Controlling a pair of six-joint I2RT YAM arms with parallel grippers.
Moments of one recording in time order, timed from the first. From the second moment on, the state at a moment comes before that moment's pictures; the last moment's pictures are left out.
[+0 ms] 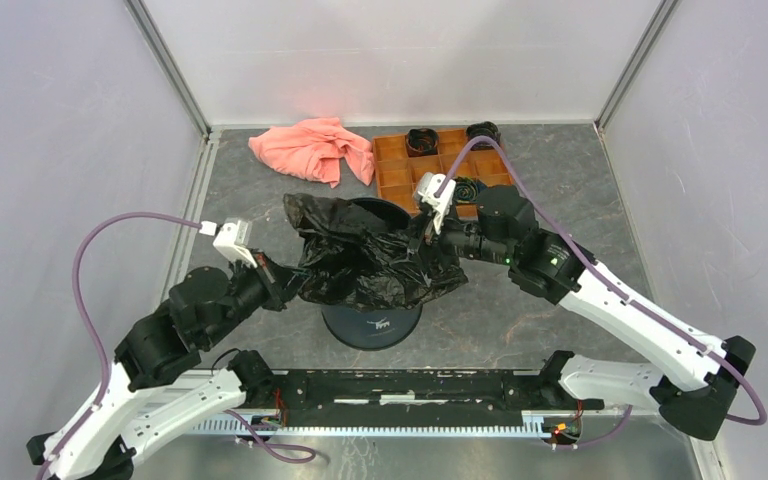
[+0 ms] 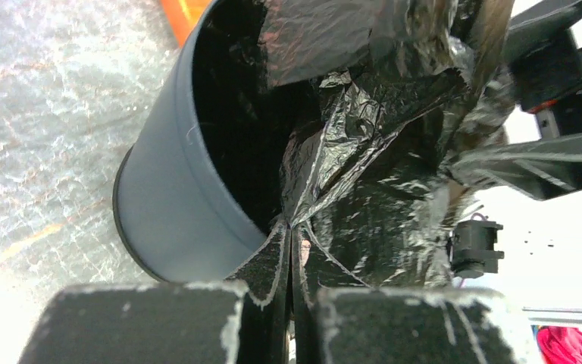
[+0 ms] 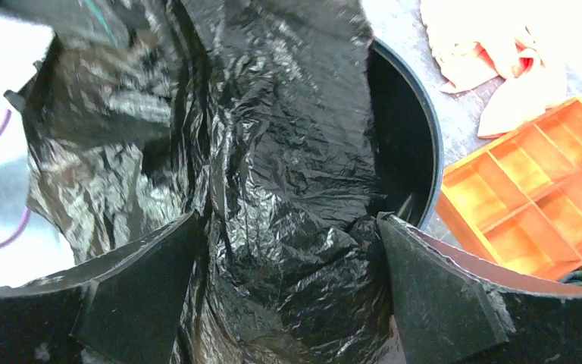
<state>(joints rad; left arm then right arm) -0.86 0.47 0.96 -0.78 -0.26 -0.69 0.86 1.10 1.15 -0.37 -0.30 -0.11</state>
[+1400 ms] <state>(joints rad) -0.86 0.48 0.99 -0.67 -0.18 -0.67 0.75 1.07 1.35 -0.65 -0.14 -0.08</state>
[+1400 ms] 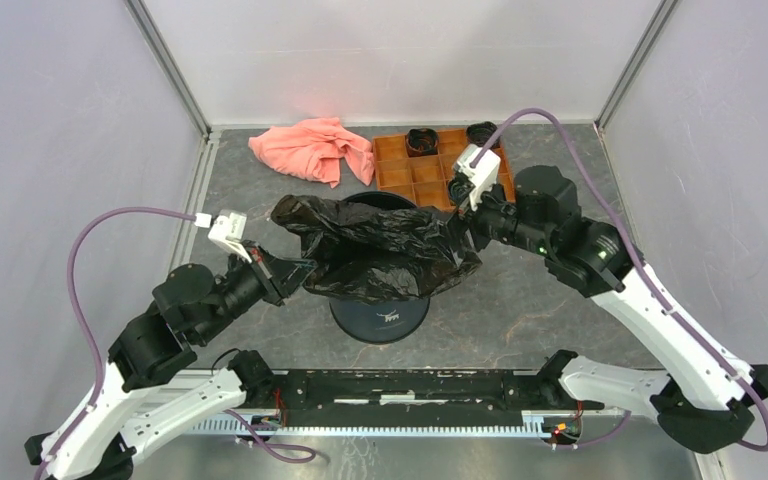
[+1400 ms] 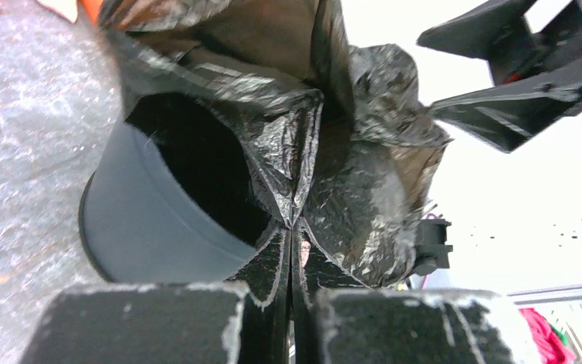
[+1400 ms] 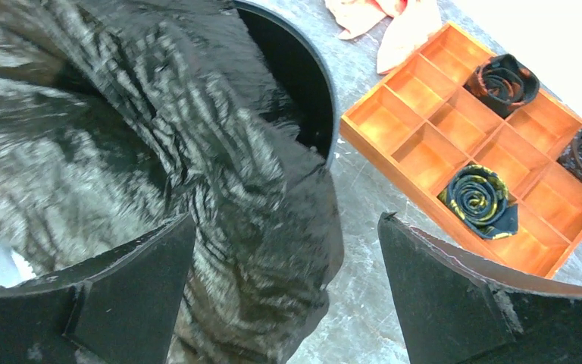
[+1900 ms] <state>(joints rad) -0.86 0.42 0.91 -0.84 -0.26 -0.73 0.75 0.89 1.23 -0.73 -0.17 0.02</state>
